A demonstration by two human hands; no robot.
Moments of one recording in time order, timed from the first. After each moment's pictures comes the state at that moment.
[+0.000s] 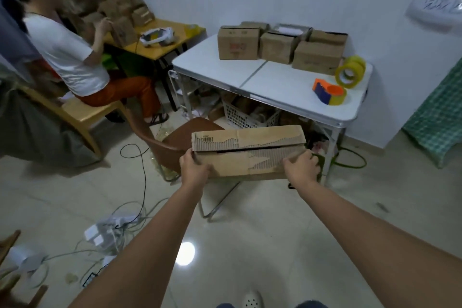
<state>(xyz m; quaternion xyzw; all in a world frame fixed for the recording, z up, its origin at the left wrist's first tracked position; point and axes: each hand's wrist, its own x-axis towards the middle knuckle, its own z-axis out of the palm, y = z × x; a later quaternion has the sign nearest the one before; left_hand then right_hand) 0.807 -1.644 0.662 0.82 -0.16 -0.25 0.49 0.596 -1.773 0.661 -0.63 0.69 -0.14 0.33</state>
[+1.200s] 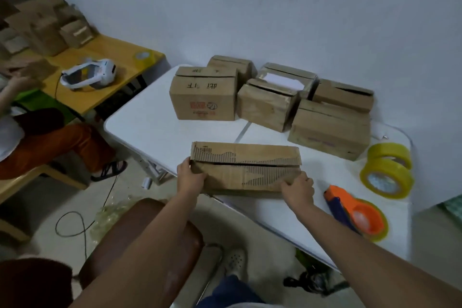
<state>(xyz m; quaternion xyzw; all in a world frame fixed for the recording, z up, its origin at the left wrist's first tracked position) 1.044 -2.234 0.605 0.82 -0.19 -0.31 0.44 0.800 -2.327 0.611 -0.61 0.69 -0.10 0.38</state>
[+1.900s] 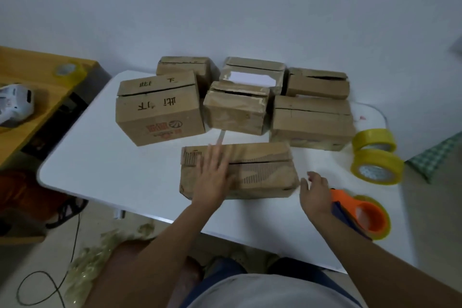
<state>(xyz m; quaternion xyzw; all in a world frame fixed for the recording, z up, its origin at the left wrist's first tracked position) 1.041 -2.367 0.579 0.70 -0.70 -0.12 0.11 0.779 -2.398 0.557 -0.55 0.77 -0.17 0.28</state>
